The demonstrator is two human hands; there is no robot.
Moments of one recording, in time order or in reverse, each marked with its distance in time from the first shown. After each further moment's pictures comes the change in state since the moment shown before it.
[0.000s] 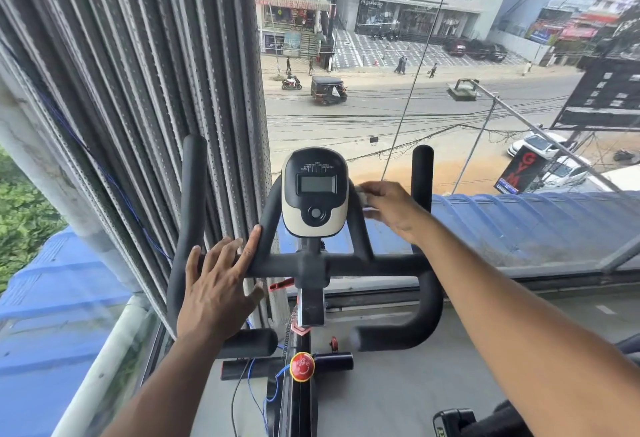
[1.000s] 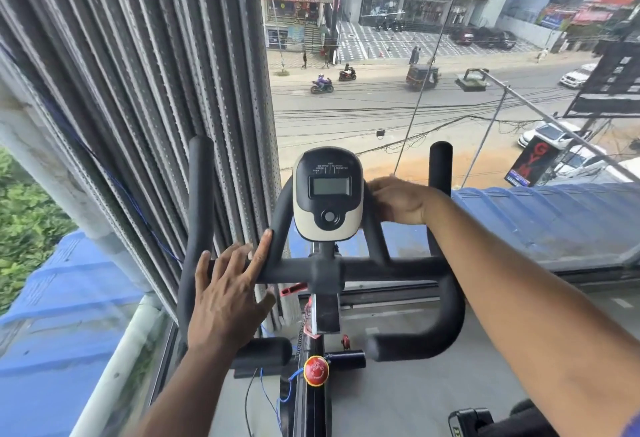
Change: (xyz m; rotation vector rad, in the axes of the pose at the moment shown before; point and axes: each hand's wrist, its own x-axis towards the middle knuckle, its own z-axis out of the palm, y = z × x) left_hand 0.001 0.000 0.002 0.016 -0.013 0.012; right_hand 0.034 -0.015 -0.005 -0.158 -0.437 0.309
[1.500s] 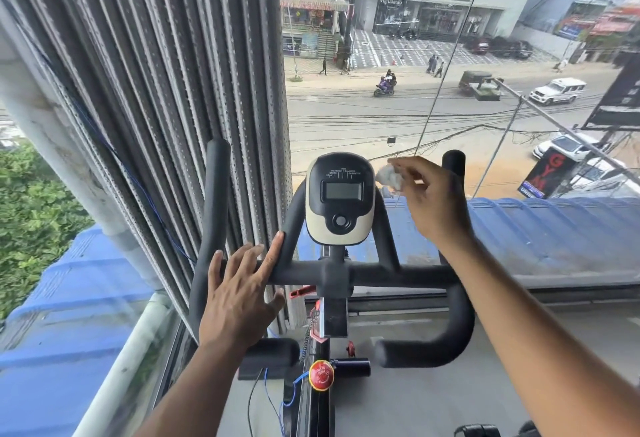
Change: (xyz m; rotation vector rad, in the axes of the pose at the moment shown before) left_hand 0.000 -0.002 0.002 0.005 0.003 -0.009; right_hand -0.059 -0.014 0.050 -0.557 1.003 -0.720
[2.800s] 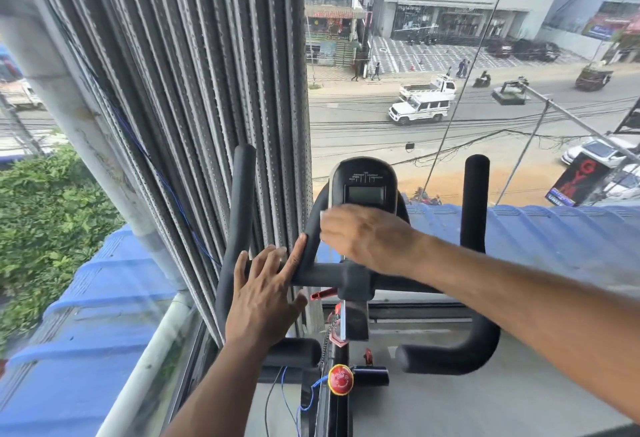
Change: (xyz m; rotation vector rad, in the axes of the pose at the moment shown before) left_hand -0.001 0.001 -0.002 -0.007 0.000 -0.004; right_hand -0.017 -0.035 0.075 -0.540 -0.619 -0.991
